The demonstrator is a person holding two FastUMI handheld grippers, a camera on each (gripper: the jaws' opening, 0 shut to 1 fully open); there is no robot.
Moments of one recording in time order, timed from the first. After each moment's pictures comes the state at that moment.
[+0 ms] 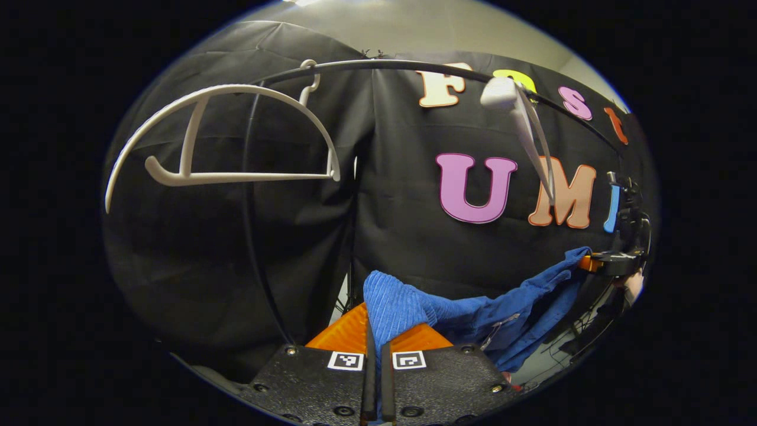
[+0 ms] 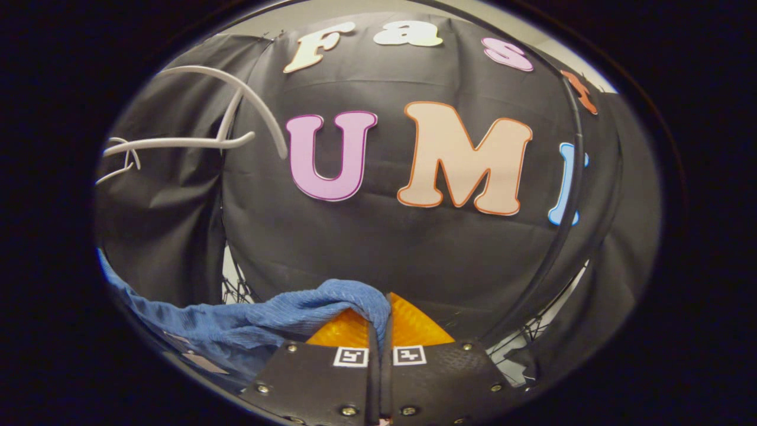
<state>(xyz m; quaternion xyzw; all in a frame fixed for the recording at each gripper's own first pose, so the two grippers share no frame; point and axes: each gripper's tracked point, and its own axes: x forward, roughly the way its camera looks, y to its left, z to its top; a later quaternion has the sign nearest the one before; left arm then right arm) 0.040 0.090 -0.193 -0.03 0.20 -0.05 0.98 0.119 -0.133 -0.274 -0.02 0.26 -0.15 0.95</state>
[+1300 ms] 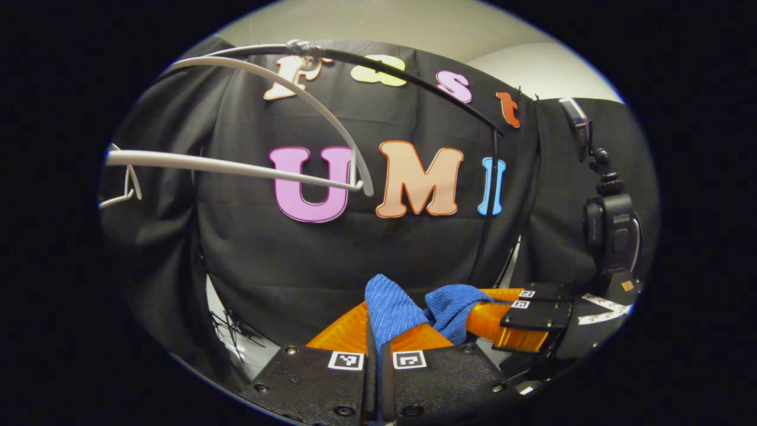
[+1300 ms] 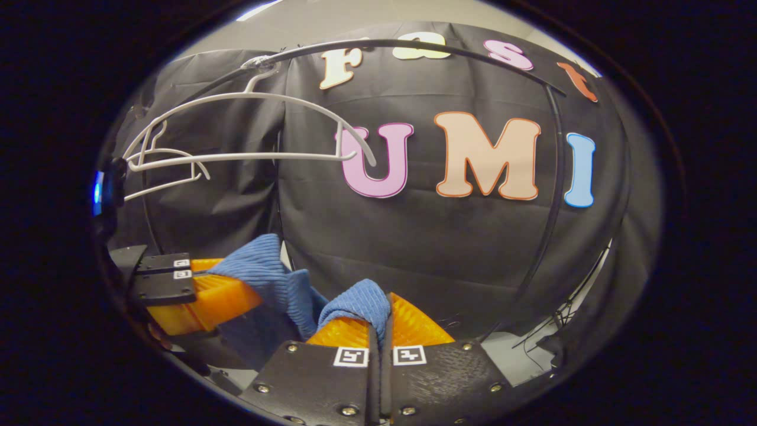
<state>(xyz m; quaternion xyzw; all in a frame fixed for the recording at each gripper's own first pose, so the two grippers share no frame) 0.033 -0.193 -0.179 -0.06 0.19 -0.36 0.91 0.023 -0.046 -0.245 0.05 0.26 -0.08 0.96</state>
